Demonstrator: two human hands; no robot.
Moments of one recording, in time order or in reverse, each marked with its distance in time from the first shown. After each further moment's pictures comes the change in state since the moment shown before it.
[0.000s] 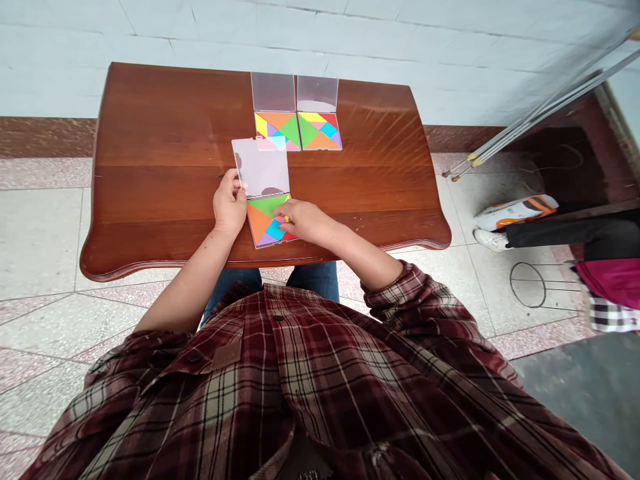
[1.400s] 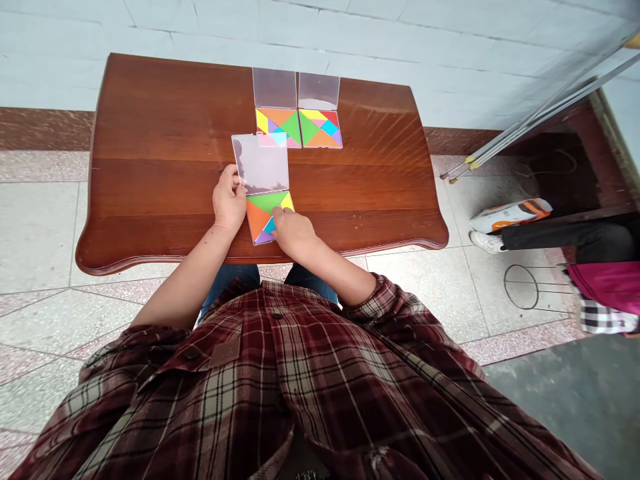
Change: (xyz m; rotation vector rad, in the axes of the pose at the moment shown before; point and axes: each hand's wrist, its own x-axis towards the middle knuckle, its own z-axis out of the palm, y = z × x) left_hand 0.002 -0.003 0.003 -0.005 0.048 -0.014; right_hand -0.009 -0.047 0.022 -0.141 0.039 0.307
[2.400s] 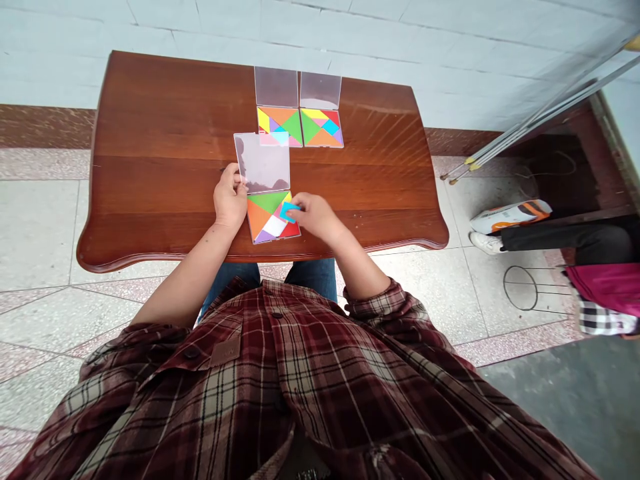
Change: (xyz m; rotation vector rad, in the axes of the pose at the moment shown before) left_hand 0.001 -0.002 0.000 0.009 -0.017 -0.004; right_hand 0.025 0.064 0.007 0.600 0.117 -0.029
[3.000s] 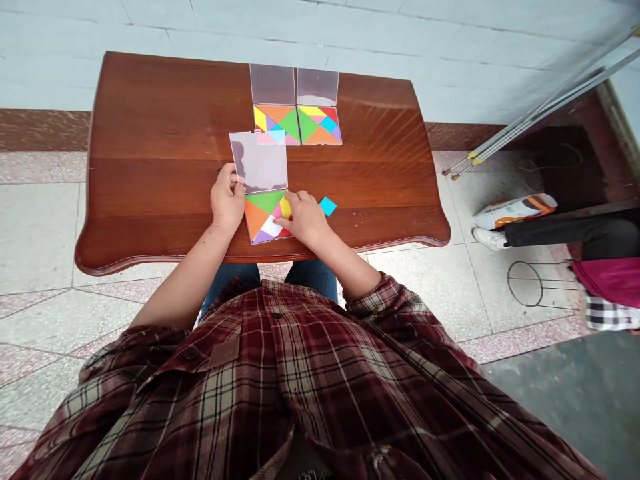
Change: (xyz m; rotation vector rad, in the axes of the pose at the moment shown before) left_hand 0.000 -0.008 0.000 0.004 0.013 0.012; right_hand -0.005 -0.015 0.016 -0.452 0.086 -0.012
